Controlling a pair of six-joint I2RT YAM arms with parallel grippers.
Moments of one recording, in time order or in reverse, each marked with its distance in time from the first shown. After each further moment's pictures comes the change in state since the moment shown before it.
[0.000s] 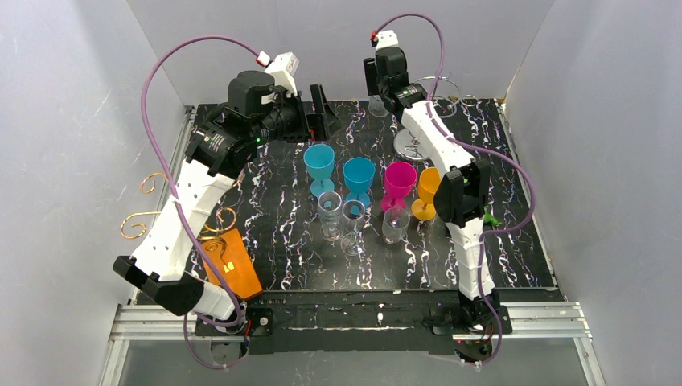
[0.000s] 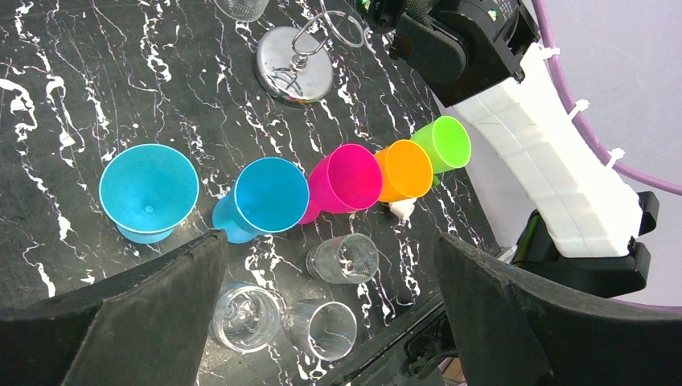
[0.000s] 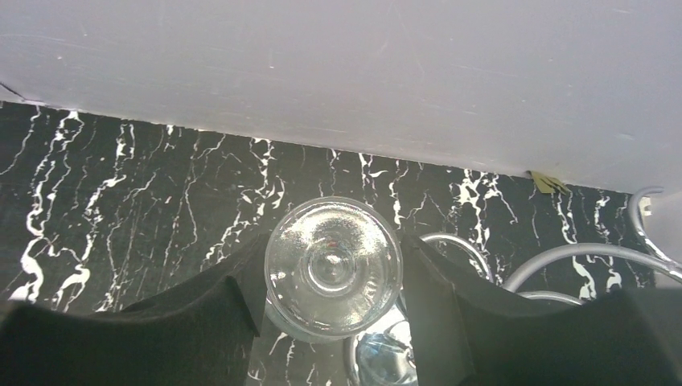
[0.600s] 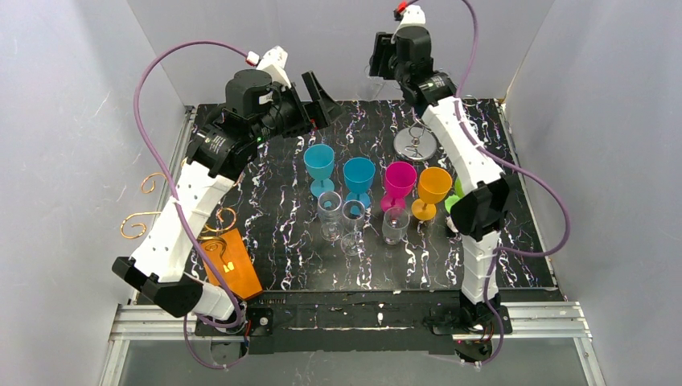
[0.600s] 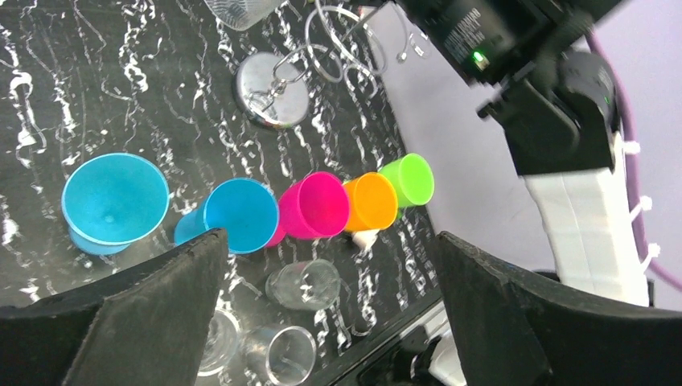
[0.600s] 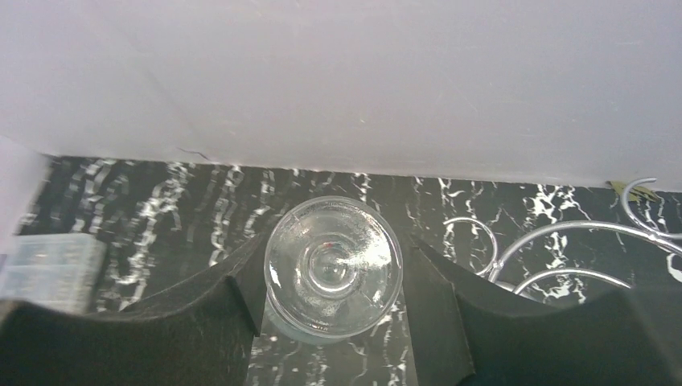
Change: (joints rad) left arm 0.000 -0.006 -0.016 0.081 -0.046 -0.154; right arm 0.000 -0.196 -0.032 -0.055 -0.148 0.234
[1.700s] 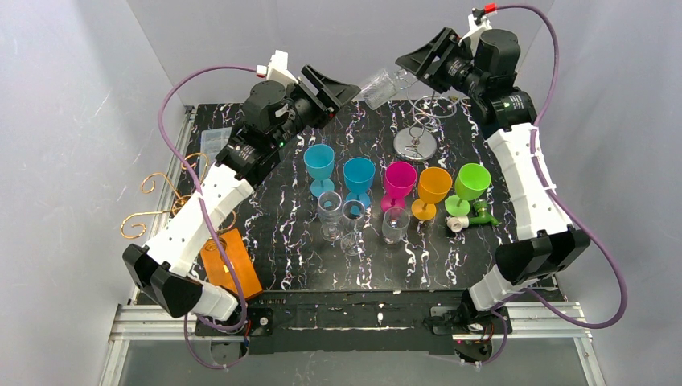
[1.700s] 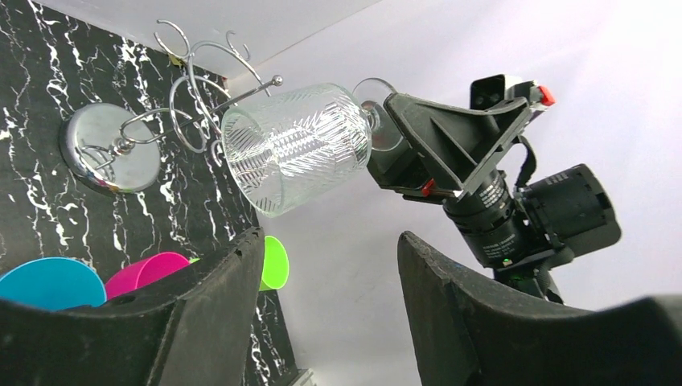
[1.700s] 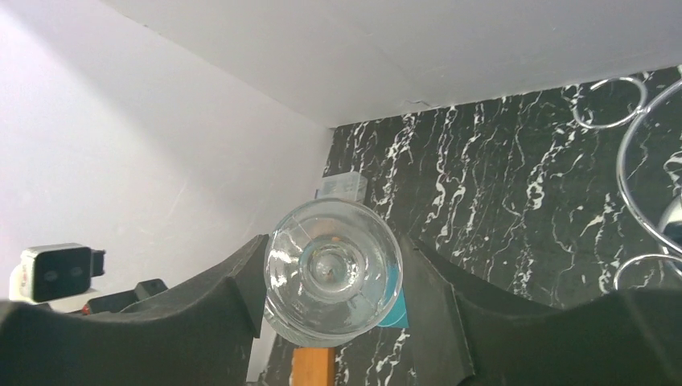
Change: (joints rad) left arm -0.055 -0.005 -0.257 0.546 -0.061 -0.415; right arm -0.211 -0.498 -0.400 0.024 -0.583 0.558
